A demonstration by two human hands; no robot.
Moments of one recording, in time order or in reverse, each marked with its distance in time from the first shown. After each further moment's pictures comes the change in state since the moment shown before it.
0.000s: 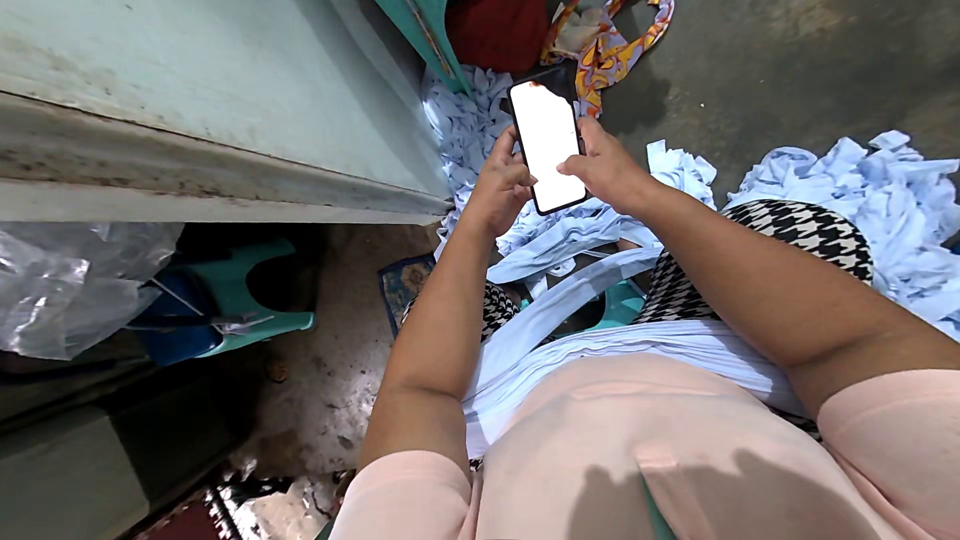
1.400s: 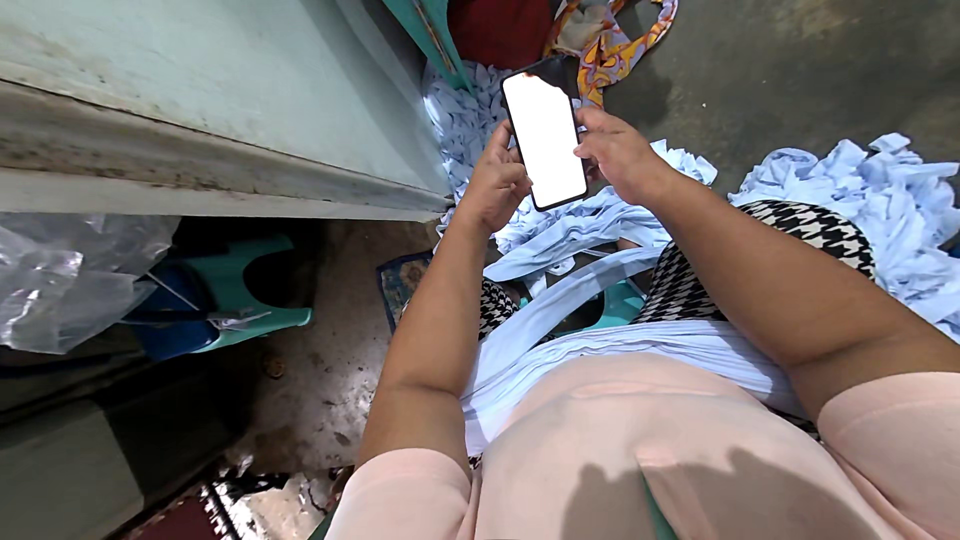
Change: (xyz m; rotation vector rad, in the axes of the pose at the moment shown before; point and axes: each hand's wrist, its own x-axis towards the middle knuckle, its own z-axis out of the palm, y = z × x) left_hand -0.001 0.003 -0.007 -0.016 -0.032 0.026; right_hand -0.005 -0.014 -0.013 0.166 -0.078 0.018
